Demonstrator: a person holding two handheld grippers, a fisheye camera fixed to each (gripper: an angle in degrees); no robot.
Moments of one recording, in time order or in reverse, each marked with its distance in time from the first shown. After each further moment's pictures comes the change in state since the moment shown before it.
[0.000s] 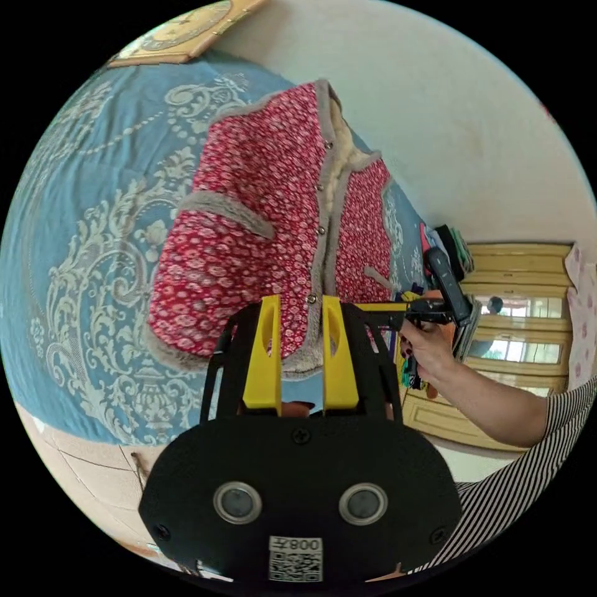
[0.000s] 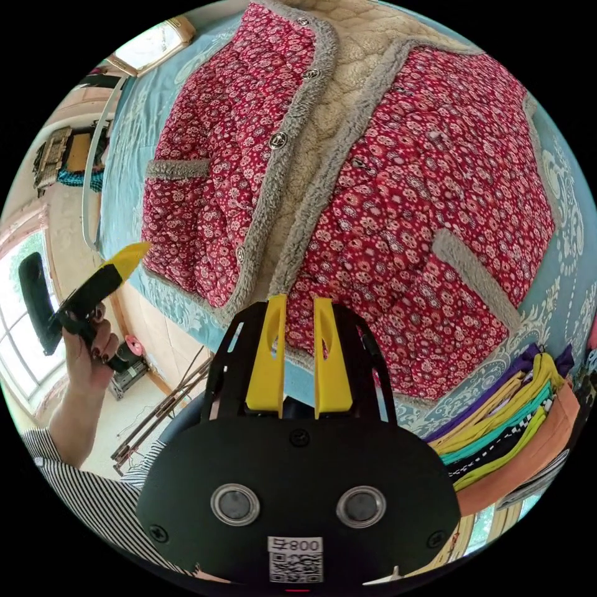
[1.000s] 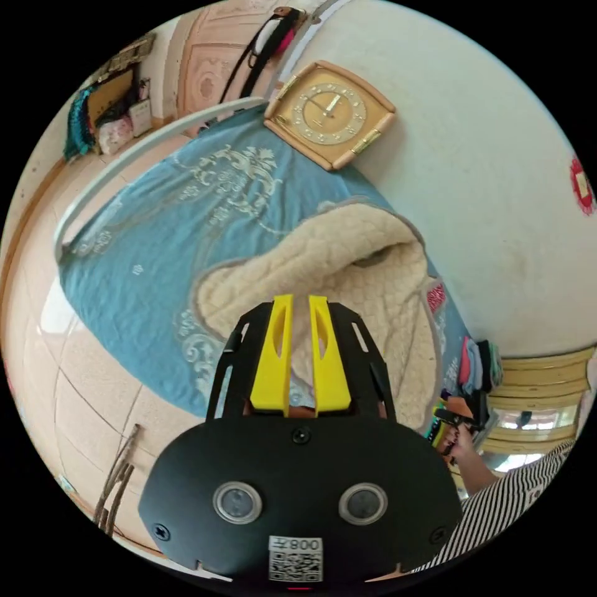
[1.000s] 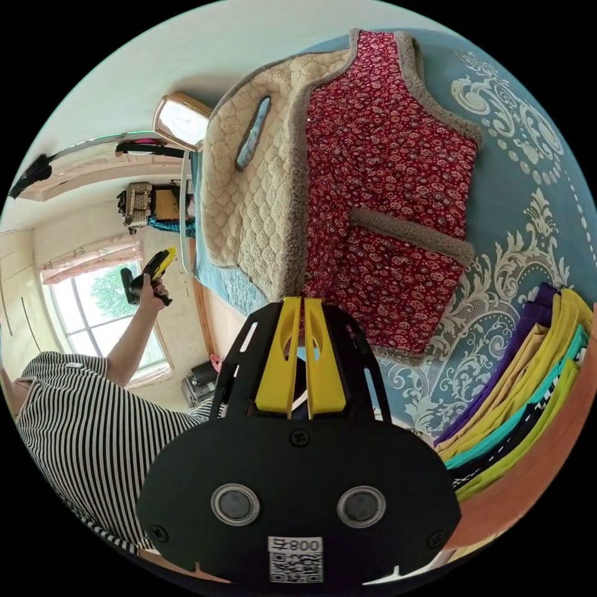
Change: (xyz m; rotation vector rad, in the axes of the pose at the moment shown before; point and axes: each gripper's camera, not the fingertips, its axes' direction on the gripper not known) left arm -0.096 -0.043 0.037 0.375 -0.226 -0.358; right arm 0.211 -0.004 -0.069 0.193 -0.465 0.011
